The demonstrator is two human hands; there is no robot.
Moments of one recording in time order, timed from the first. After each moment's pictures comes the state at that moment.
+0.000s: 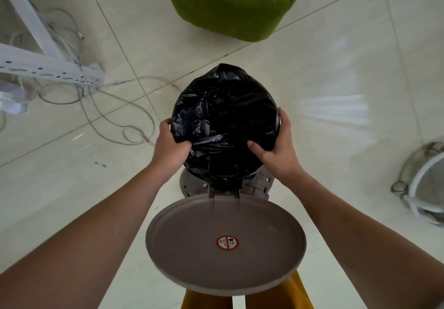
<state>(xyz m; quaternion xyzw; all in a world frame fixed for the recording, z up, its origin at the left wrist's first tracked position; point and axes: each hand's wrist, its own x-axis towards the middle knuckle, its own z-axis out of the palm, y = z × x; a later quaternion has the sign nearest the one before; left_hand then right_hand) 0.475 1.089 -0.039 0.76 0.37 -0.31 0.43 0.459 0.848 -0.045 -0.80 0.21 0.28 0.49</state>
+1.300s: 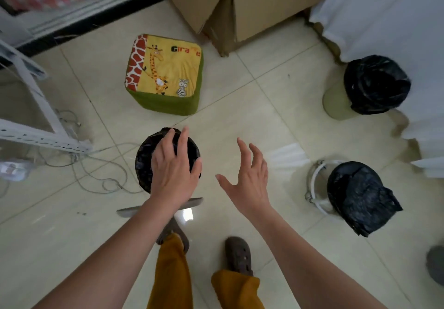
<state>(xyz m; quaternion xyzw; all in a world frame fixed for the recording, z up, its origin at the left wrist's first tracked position) 0.444 0.926 0.233 0.97 -0.01 -0.14 0.19 0.399 0.763 0.224 -0.93 0.14 0.13 0.30</state>
